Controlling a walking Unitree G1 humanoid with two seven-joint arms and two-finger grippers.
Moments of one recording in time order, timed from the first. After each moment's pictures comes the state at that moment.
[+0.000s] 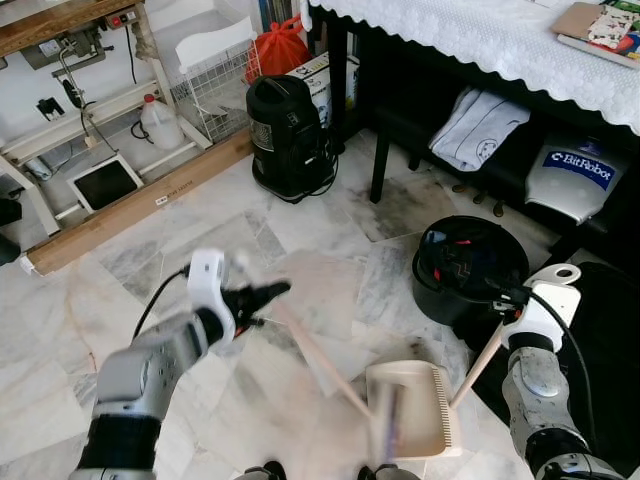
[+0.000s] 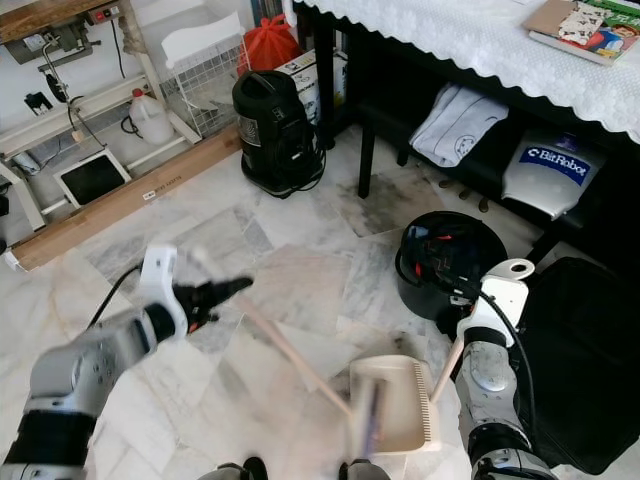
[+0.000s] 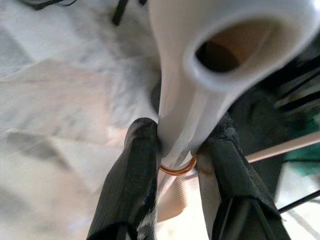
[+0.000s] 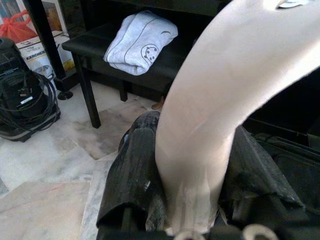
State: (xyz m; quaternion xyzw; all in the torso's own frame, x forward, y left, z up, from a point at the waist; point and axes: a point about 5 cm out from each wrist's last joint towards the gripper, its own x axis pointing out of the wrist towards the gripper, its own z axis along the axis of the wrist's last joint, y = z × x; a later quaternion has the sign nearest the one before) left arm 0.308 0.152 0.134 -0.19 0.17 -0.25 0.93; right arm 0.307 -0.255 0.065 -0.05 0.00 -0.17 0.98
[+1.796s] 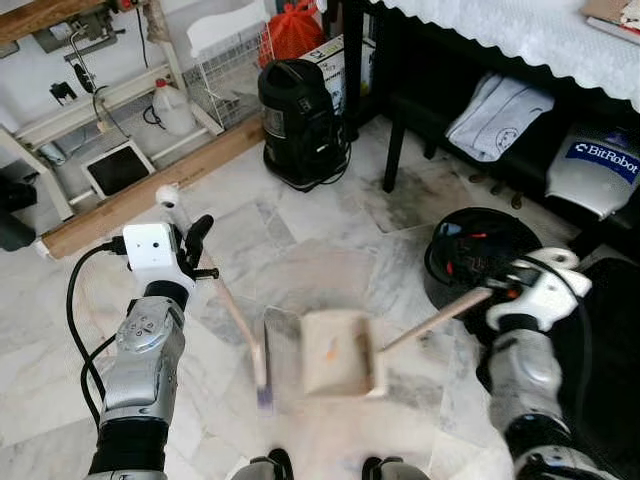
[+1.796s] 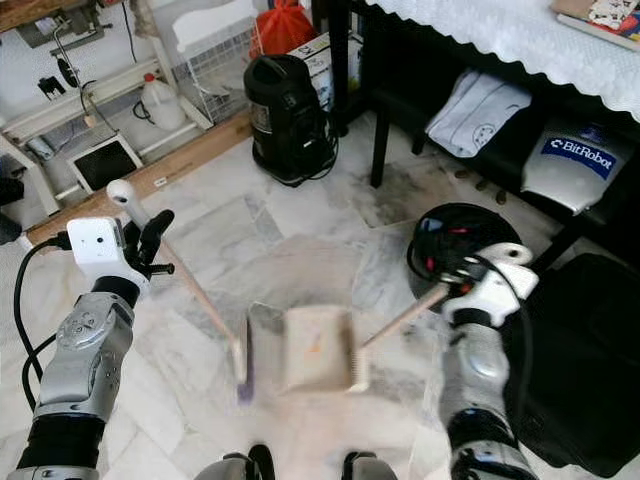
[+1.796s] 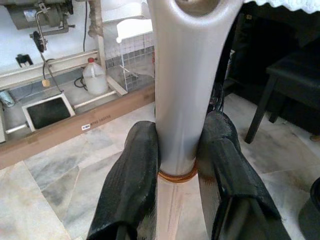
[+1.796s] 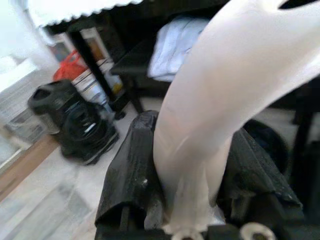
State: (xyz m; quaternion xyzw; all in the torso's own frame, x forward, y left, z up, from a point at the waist) left arm 0.318 0.197 0.157 -0.03 -0.08 0.02 1.00; right arm 0.320 -0.243 0.089 0.10 -0.07 -0.13 0.98
